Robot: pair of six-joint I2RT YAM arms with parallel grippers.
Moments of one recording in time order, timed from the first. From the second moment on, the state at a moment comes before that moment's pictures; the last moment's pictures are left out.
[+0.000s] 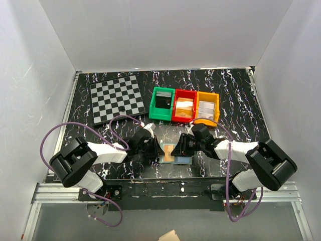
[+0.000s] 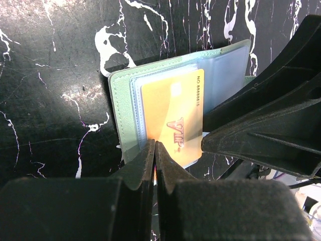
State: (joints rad) left arm -0.84 1.48 0.49 0.27 0.16 -0.87; right arm 0.71 1.40 0.44 0.20 -0.43 0.87
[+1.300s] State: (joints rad) left arm -0.84 1.52 0.45 0.40 0.18 -0.90; right arm 0.69 1.34 0.41 0.26 -0.44 0.89
